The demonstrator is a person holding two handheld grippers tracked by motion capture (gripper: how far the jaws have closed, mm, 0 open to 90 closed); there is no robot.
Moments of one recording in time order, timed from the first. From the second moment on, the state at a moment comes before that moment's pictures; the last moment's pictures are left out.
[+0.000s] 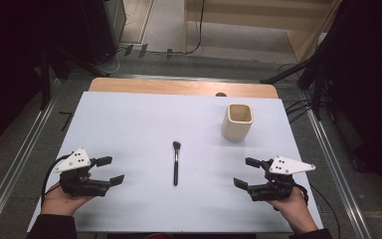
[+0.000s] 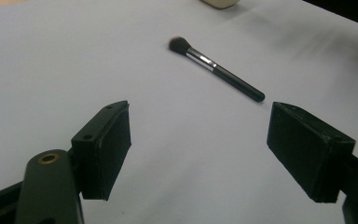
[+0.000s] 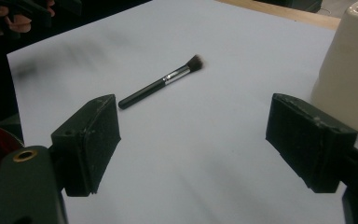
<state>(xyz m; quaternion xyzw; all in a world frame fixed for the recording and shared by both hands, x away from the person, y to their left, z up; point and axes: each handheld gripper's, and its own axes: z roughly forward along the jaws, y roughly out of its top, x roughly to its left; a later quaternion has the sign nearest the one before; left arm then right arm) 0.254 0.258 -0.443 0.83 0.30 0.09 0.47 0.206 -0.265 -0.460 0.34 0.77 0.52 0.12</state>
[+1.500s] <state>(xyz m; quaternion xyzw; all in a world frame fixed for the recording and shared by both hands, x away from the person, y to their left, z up) 0.256 0.243 -0.443 0.83 0.32 0.10 0.44 0.206 -0.265 -0.460 0.35 0.77 0.52 0.12</state>
